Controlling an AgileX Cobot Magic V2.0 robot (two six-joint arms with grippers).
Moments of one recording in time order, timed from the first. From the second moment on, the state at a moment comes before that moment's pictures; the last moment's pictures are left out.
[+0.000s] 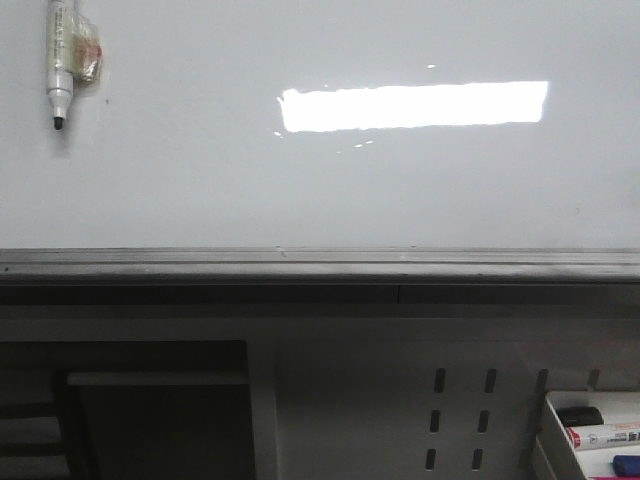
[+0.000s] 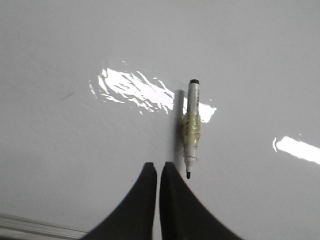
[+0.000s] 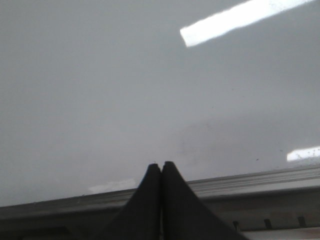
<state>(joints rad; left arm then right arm) -0.15 0.04 -0.14 -0.59 0.12 0.13 0.08 0.10 -0.12 0.53 0.21 -0.18</state>
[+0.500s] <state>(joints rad) -0.15 0.44 -0.47 -0.47 0.38 0.22 0.08 0.53 -0.47 0.52 0.47 -0.28</state>
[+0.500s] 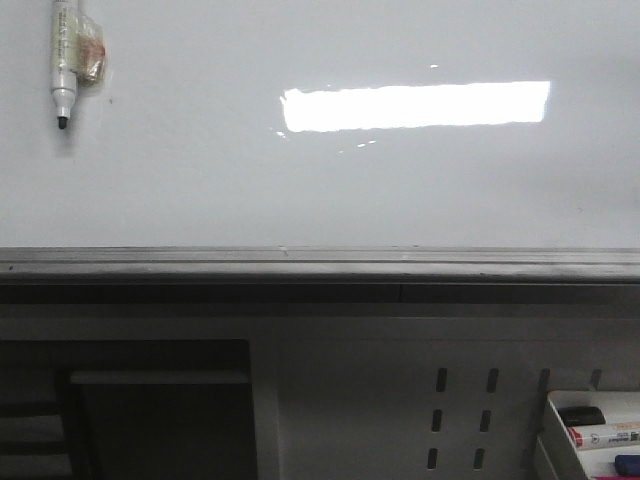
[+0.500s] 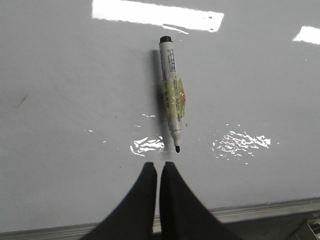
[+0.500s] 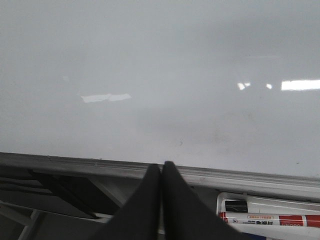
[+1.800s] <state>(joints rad) -0.15 1.25 -0.84 -1.19 0.38 0.98 0.08 0.56 -0.51 0.52 0.50 -0.29</state>
